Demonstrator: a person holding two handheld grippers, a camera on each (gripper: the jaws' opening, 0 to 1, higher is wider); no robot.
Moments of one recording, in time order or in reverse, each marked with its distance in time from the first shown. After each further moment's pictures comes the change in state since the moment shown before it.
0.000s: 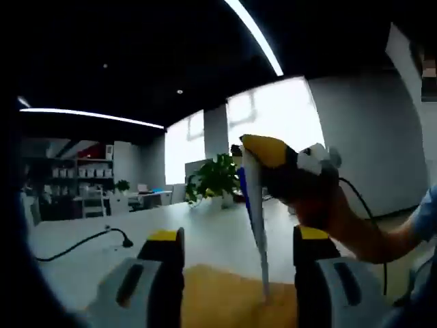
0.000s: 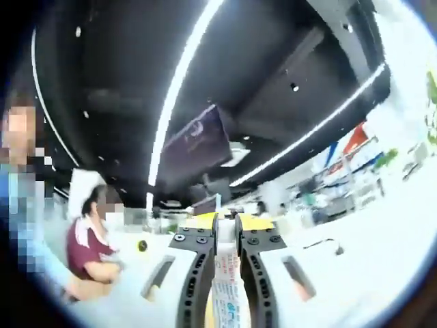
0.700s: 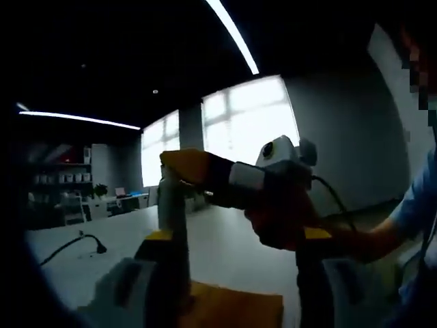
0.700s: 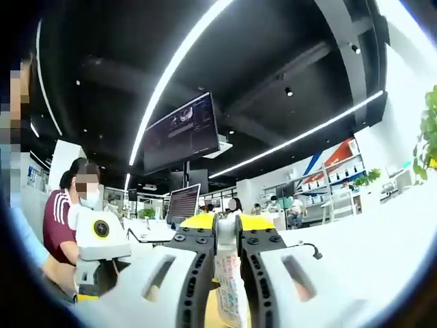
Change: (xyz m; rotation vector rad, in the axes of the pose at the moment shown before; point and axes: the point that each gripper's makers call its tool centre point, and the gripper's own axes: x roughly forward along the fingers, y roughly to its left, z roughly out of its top) left arm 0.008 -0.047 0.000 0.045 0.023 -0.130; right arm 0.003 0.005 -0.009 -0.097 0.035 -0.052
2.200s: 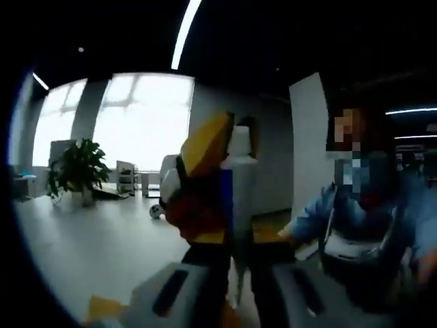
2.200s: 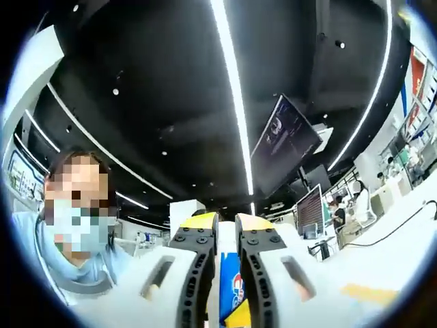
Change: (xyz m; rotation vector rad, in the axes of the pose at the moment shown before) left arm -0.008 -0.048 0.022 -0.222 0.004 -0.870; right arm -0.020 0.069 0.050 0.504 -0.141 0.710
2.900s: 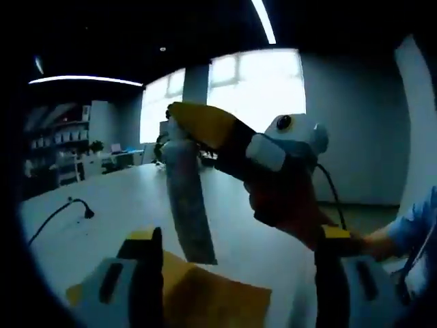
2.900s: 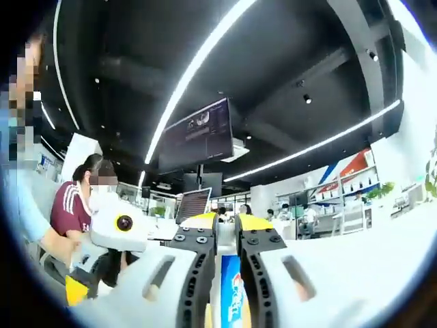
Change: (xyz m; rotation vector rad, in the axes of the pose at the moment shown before) left arm -0.016 0.055 -0.035 -0.089 0.105 0.836; right arm -0.041 -0.074 0.002 -0.551 0.160 -0.587
